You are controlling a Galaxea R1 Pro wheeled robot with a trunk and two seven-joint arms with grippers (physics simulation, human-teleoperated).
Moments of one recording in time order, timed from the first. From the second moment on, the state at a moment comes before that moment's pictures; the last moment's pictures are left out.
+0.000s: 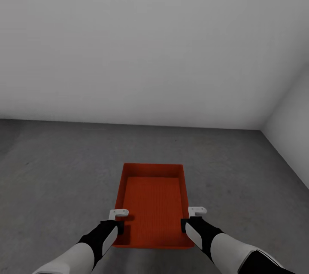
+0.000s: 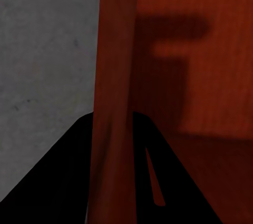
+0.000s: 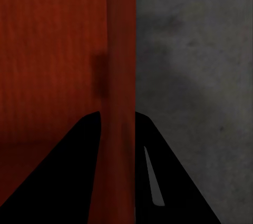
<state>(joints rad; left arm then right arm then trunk) -0.66 -0.12 -0.01 -0.25 0.06 0.27 0.23 -0.74 0.12 0.63 -0.15 -0.66 0.24 -0.32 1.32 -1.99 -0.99</state>
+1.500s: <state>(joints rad) -0.66 -0.12 -0.01 -0.25 0.06 0.27 0.23 -0.74 0.12 0.63 -0.15 -0.66 0.24 -0.32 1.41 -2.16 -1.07</state>
